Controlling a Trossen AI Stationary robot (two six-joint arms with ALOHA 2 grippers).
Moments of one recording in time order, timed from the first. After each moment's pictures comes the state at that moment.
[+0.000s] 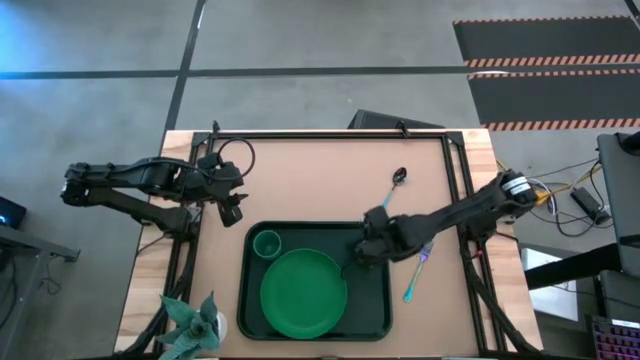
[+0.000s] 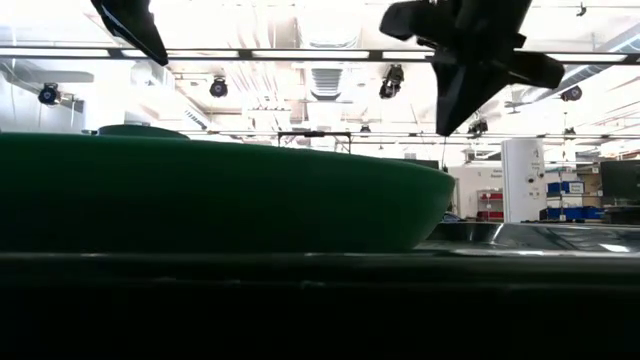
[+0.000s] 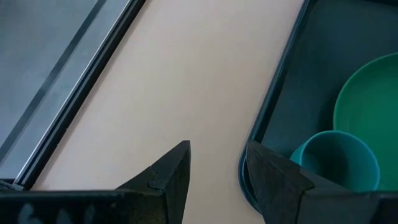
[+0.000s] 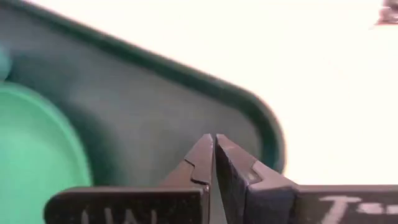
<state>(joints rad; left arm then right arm) -0.07 0.97 1.16 -1.16 -0.40 -0.35 0.33 1.70 1.32 -1.03 0.45 1.47</state>
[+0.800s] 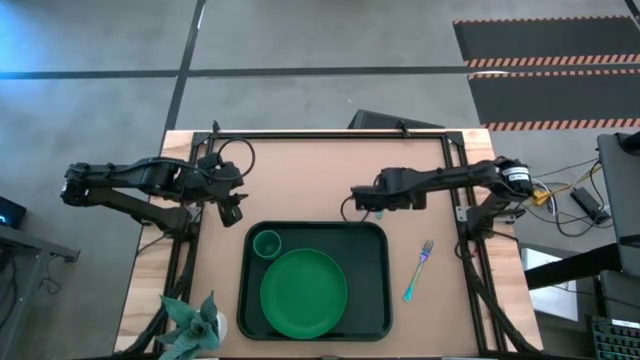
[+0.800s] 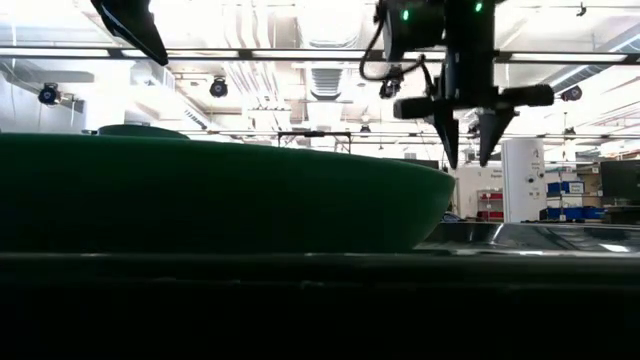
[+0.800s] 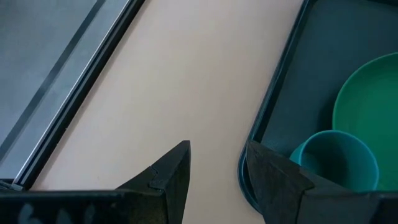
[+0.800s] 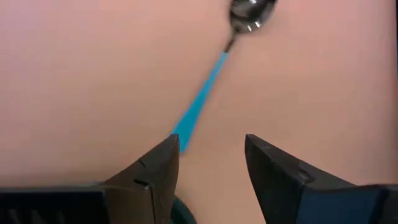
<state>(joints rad) -0.07 0.97 1.16 -1.16 -0.40 -0.35 -0.06 1.68 1.27 -1.23 0.29 1.55</state>
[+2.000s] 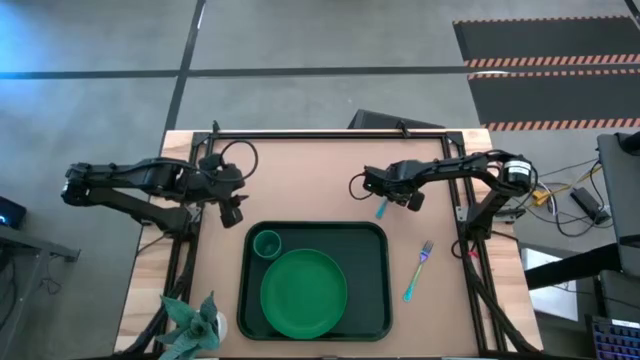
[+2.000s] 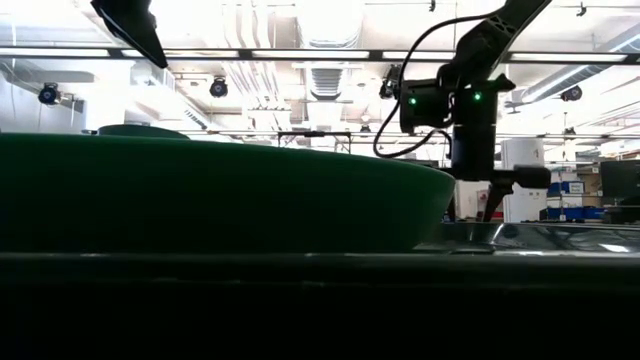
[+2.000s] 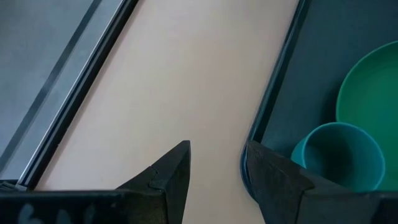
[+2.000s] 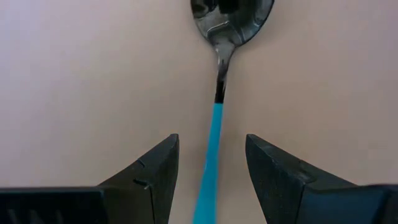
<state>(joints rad) -0.07 0.98 1.15 -1.17 -0.39 -0.33 -0.32 1.67 0.92 -0.72 0.20 1.68</state>
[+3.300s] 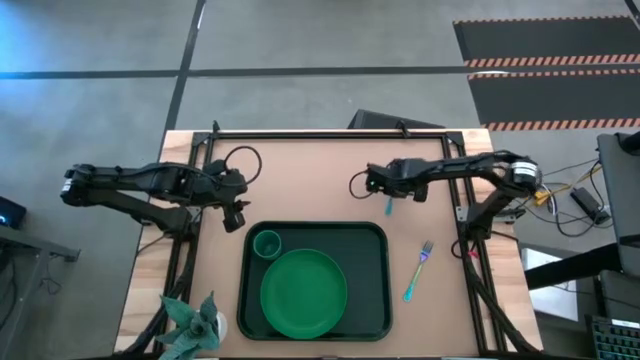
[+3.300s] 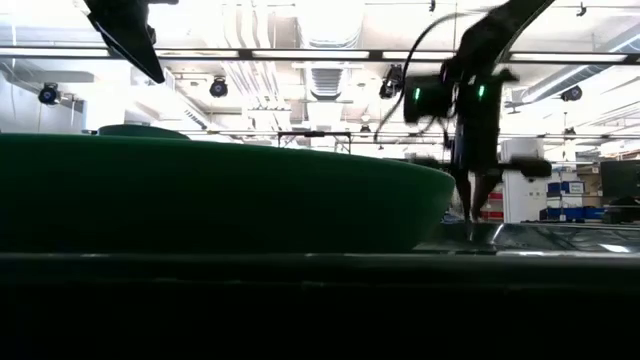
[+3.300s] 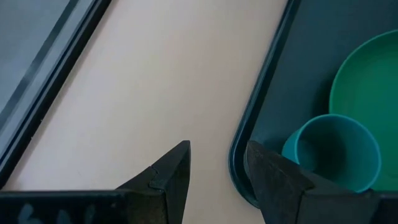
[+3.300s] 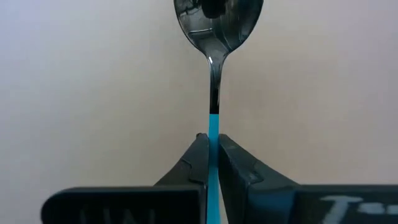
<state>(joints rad) -0.07 0.97 1.07 -1.11 -0.34 -0.36 -0.32 1.62 0.92 -0.76 0.29 1.45</state>
